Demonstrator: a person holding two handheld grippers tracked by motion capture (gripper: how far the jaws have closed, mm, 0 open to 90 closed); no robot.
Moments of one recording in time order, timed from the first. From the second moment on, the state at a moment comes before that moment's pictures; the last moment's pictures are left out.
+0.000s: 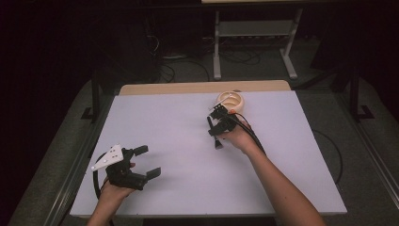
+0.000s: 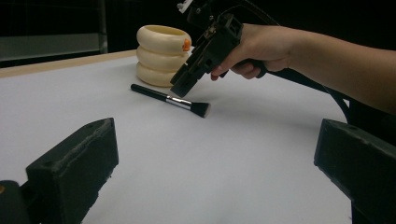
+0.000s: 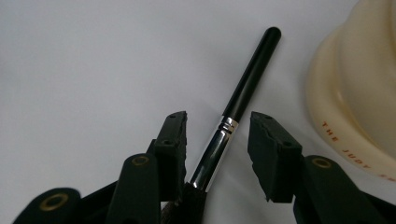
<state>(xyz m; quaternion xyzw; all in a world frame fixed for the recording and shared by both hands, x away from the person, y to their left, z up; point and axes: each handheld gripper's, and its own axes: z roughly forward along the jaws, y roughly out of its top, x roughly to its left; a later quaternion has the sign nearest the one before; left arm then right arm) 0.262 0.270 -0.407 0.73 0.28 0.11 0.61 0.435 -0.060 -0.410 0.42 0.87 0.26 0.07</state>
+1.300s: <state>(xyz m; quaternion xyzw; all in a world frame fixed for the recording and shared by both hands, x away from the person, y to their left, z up) 0.263 0.269 -0.407 0.73 0.28 0.11 0.61 0.439 -0.058 -0.424 0.44 0.88 0.20 0.04</state>
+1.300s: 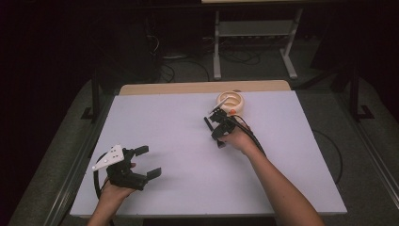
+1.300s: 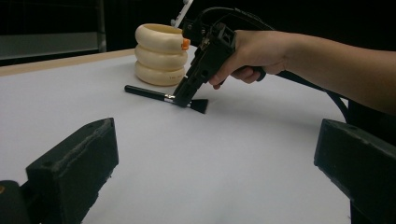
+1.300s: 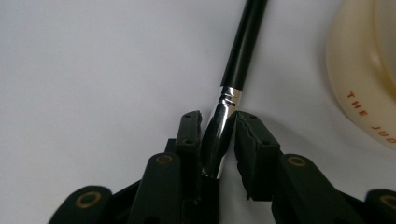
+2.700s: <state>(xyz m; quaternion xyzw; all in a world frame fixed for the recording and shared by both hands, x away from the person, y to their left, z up) 0.263 0.269 -0.407 0.73 0.28 0.11 0.61 0.422 -0.086 -0.400 0.39 0.89 0.24 0.06</state>
